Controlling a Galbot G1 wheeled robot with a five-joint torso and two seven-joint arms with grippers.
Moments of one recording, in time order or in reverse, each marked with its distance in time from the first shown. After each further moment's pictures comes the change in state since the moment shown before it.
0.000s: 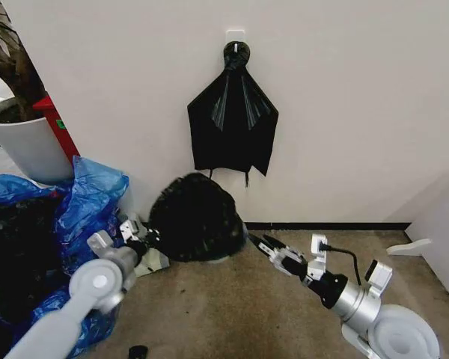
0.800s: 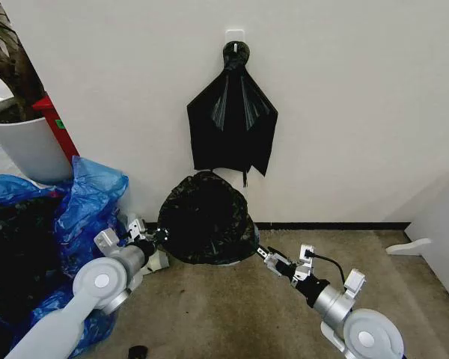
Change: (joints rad) left arm -0.010 -0.005 0.061 -0.054 0.011 -0.003 -0.009; right arm 0.074 0.113 -0.077 -0.046 -0.092 0.000 0.189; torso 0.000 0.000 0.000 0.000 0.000
